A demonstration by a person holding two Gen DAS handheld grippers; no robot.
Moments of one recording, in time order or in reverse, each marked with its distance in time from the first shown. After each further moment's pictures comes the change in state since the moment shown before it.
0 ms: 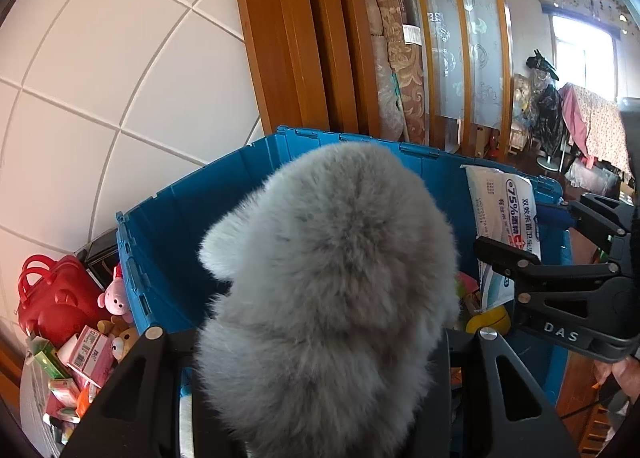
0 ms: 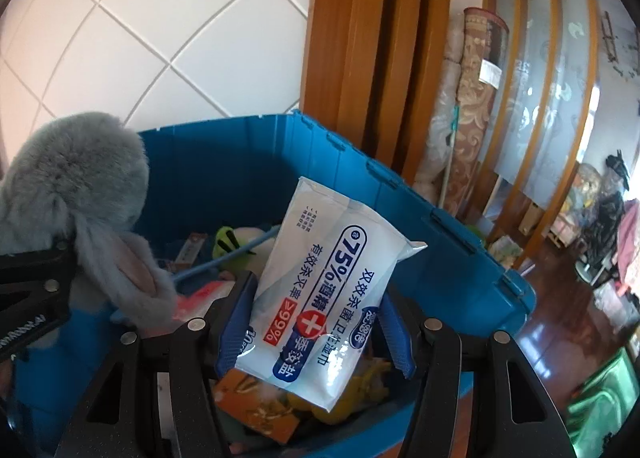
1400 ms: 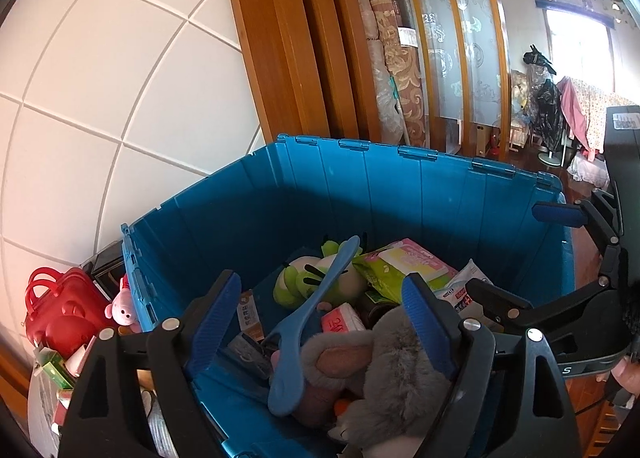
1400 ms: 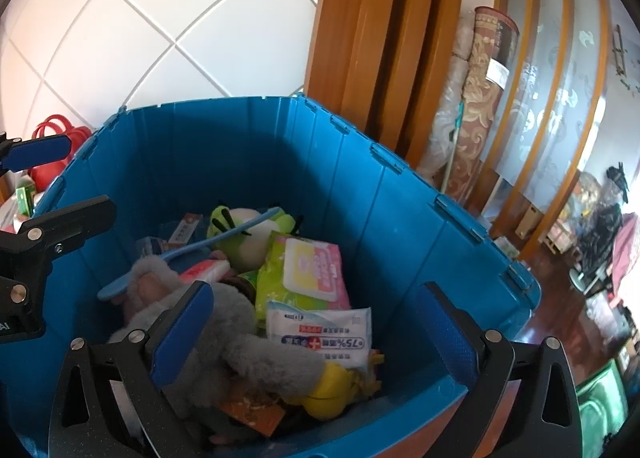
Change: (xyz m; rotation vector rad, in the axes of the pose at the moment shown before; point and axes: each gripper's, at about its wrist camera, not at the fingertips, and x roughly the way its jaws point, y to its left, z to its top) left arm -0.002 -0.008 0.002 0.025 -0.026 0.021; right arm 0.013 -0.002 -0.010 -0.077 0.025 0.011
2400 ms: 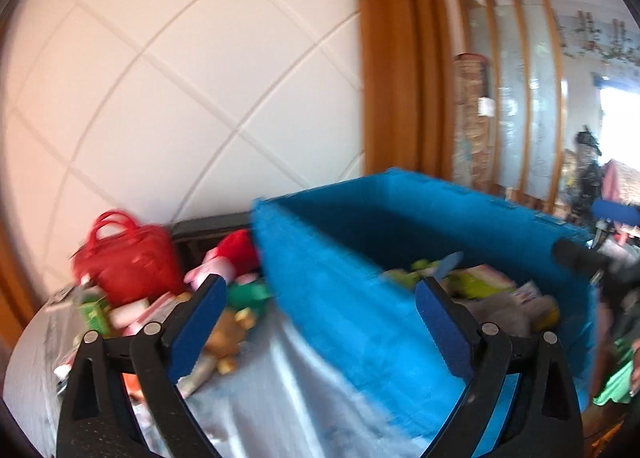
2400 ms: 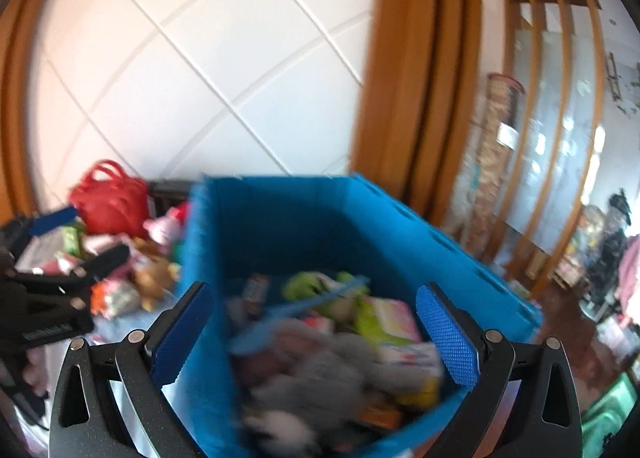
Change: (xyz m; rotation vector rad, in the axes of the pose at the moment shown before) left arm -0.104 0.162 -0.095 -0.254 -0.148 0.171; right arm -0.121 0.135 0.030 -0.019 -0.227 0.074
